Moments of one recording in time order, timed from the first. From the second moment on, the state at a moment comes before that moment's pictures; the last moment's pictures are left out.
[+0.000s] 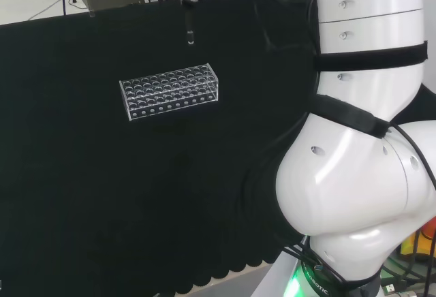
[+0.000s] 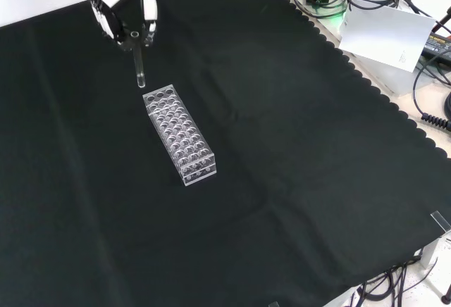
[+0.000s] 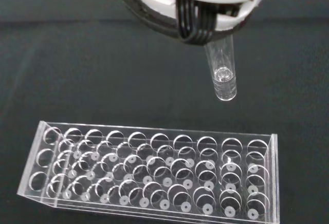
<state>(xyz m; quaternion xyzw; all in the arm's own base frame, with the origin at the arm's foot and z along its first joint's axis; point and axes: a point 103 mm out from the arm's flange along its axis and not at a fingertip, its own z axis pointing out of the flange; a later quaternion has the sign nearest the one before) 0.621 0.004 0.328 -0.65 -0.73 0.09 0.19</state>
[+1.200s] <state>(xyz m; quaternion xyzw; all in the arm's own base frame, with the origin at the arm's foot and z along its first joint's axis) 0.612 0.093 0.370 -0.59 -0.78 0.05 0.20</state>
